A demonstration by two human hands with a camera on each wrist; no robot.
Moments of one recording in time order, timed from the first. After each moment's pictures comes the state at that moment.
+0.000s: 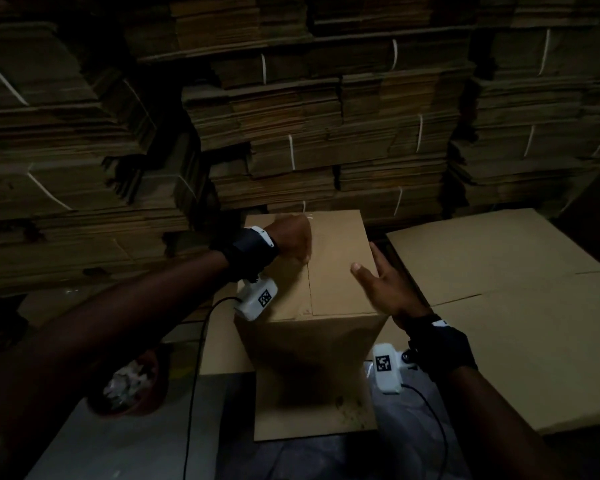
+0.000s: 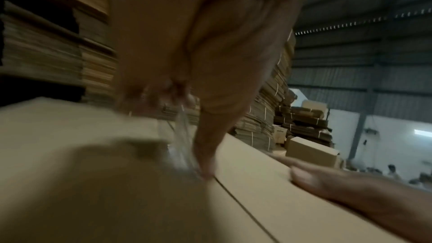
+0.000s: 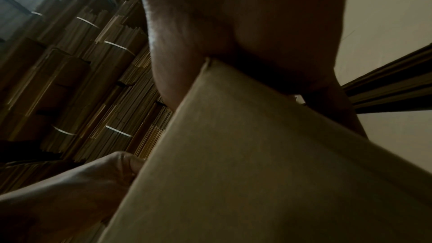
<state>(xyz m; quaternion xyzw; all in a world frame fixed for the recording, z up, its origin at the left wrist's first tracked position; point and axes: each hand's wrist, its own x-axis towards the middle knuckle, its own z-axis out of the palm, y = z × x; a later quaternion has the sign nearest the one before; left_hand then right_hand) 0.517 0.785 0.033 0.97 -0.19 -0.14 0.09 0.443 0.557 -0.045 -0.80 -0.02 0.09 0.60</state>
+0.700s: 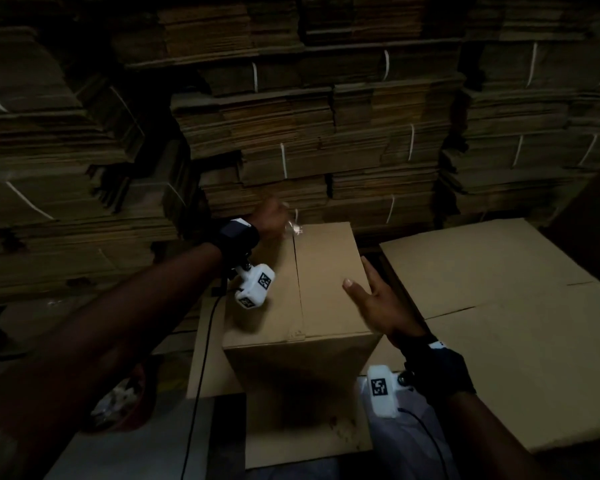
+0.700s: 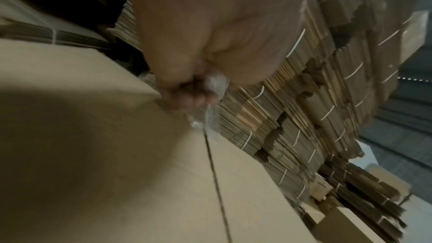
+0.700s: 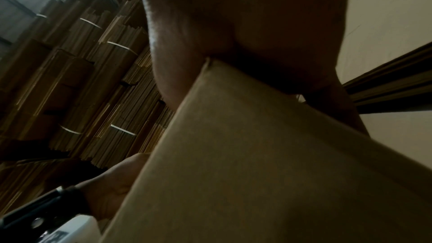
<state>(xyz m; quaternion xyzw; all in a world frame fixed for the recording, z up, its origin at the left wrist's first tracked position) 0.569 0.804 0.036 0.91 -0.04 -0.06 0.41 0.442 0.557 -0.043 -0.80 -0.01 0.10 0.59</state>
